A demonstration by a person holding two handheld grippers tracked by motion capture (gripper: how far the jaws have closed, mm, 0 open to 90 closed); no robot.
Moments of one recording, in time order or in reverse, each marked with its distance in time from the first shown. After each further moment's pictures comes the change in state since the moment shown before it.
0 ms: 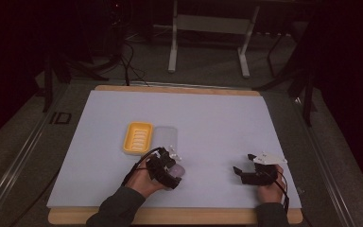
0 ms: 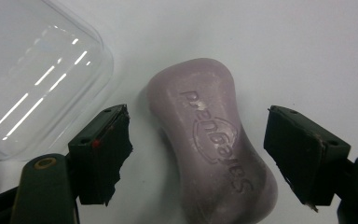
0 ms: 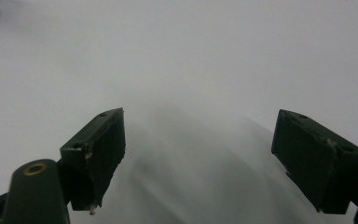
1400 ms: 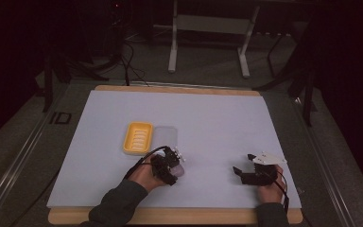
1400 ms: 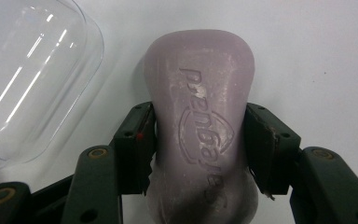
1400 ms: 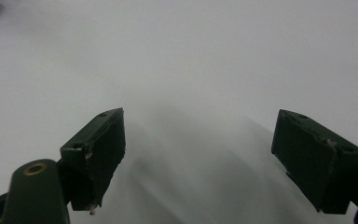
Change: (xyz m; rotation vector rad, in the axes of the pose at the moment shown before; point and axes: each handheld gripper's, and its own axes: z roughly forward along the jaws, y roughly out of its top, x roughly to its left) left arm 0.007 0.014 0.014 0.207 -0.008 0.098; right arm 0.001 0.000 0.000 0.006 -0.001 -0.005
